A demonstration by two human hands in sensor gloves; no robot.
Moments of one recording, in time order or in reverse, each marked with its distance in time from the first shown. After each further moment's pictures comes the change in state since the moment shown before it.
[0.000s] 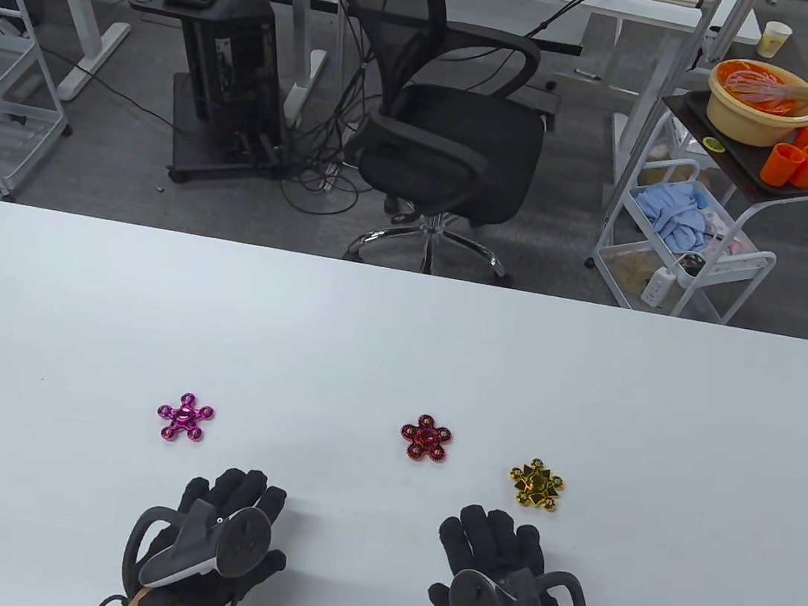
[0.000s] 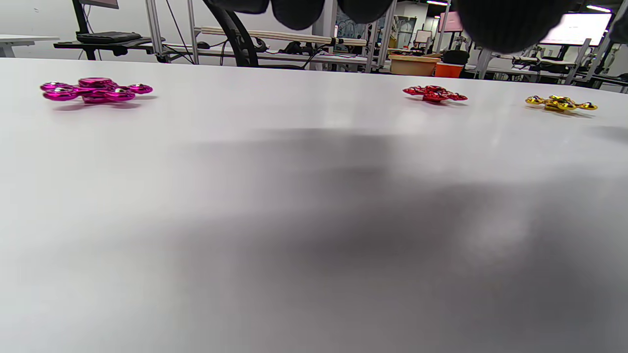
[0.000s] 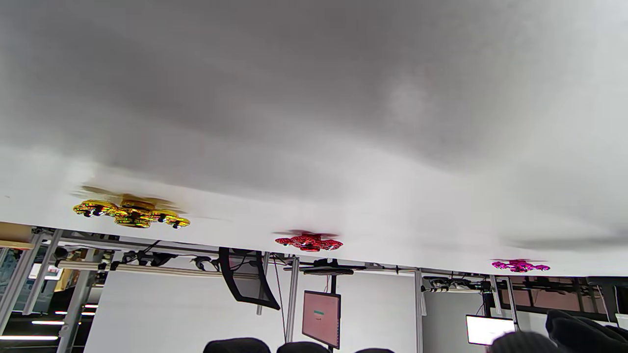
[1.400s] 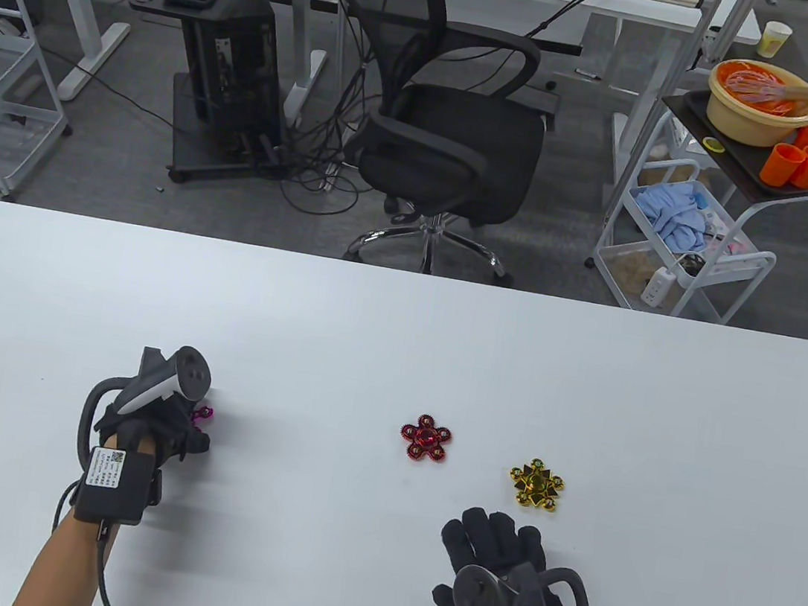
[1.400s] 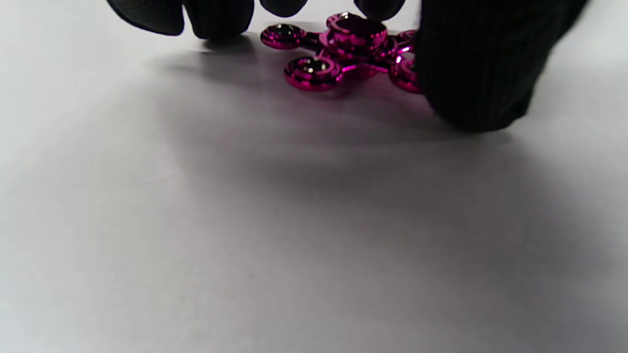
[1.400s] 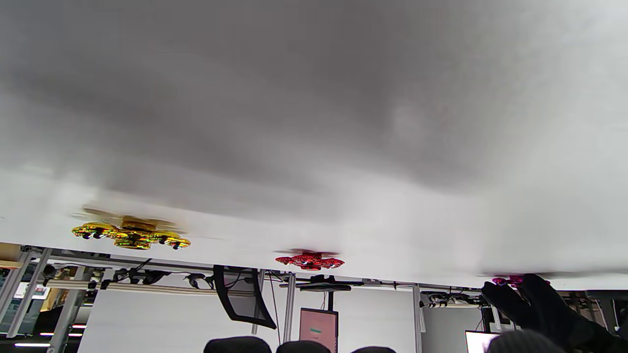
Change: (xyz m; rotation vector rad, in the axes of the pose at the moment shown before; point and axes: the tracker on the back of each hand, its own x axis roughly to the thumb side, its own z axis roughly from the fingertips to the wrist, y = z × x) left_hand -0.153 0.005 -0.135 -0.316 0.391 0.074; right_hand -0.005 0.001 -0.002 0.055 -0.011 -0.009
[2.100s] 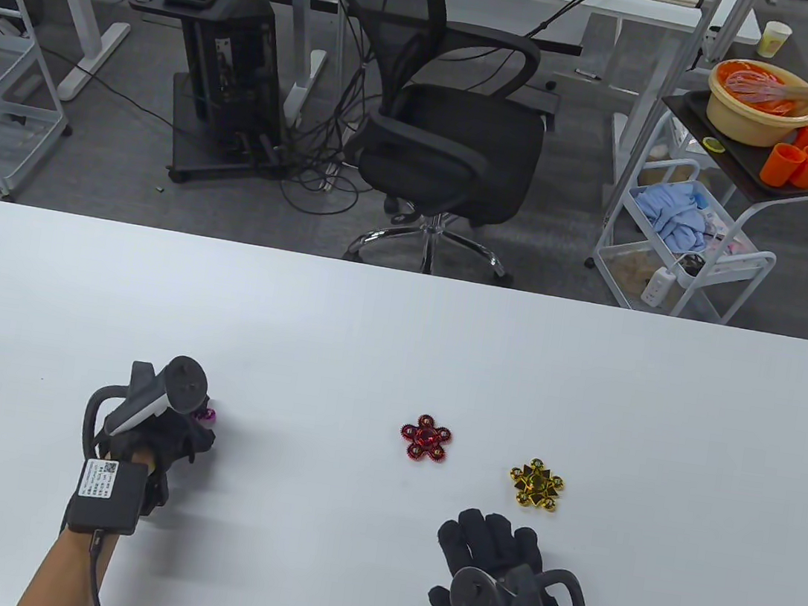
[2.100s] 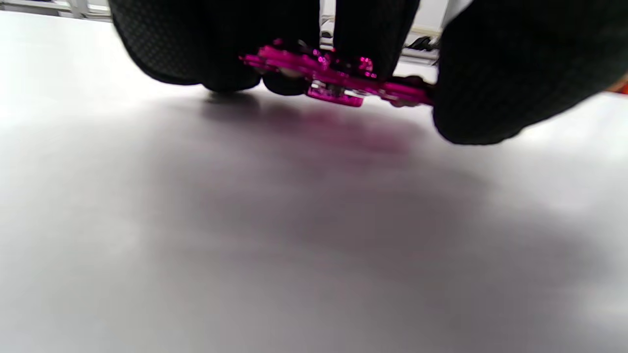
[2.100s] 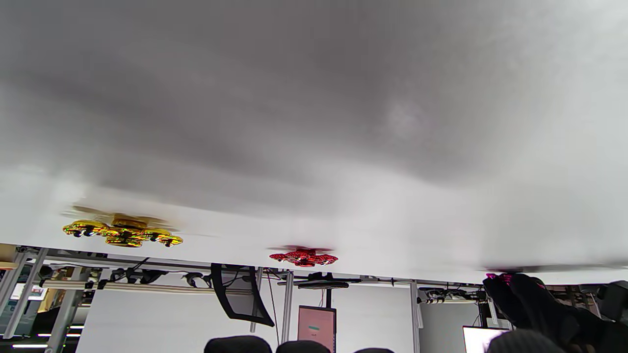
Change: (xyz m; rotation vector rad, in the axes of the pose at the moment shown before) left_hand 0.004 -0.001 0.022 0.272 -0.143 0.100; right_hand 0.004 -0.002 0.001 -0.008 -0.004 -0.011
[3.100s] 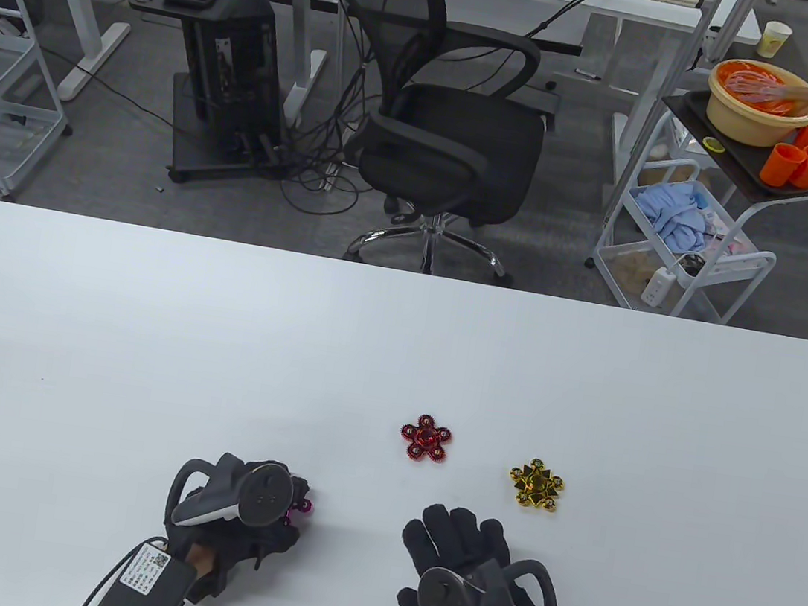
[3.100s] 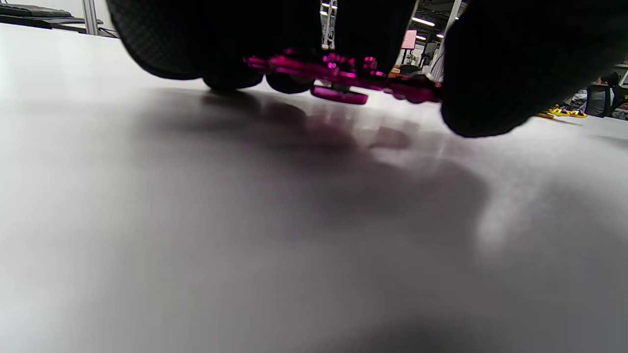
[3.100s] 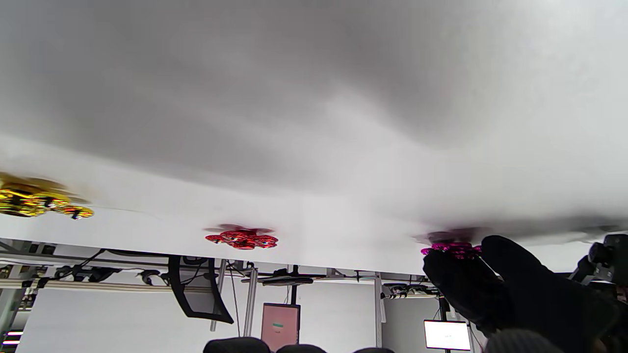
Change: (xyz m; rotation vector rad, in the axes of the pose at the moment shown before) left_hand 0.119 -0.049 0.082 0.012 -0.441 -0.092; right_hand 0.040 -0.016 -0.015 0.009 -0.110 -0.013
